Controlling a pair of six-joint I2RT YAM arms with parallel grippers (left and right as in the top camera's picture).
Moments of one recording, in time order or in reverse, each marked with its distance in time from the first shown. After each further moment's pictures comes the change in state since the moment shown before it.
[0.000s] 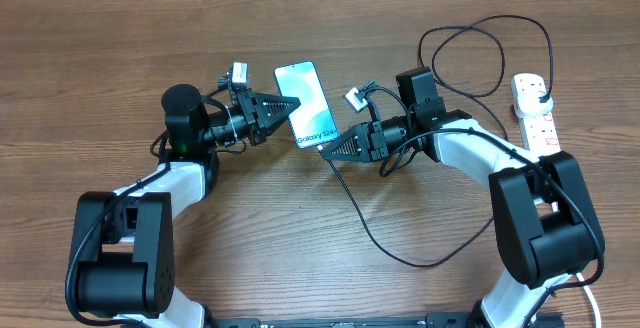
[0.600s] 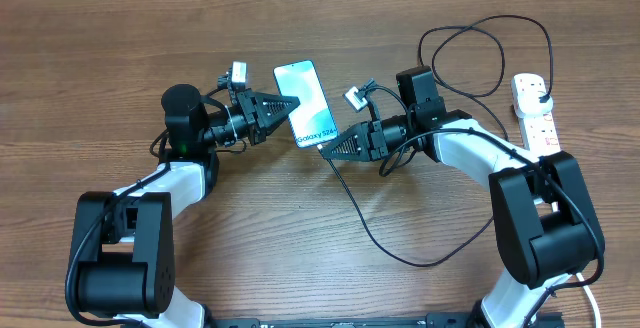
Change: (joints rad) left arm 0.000 0.000 0.000 0.000 -0.011 0.010; right arm 0.000 0.000 0.000 0.029 0.003 0.023
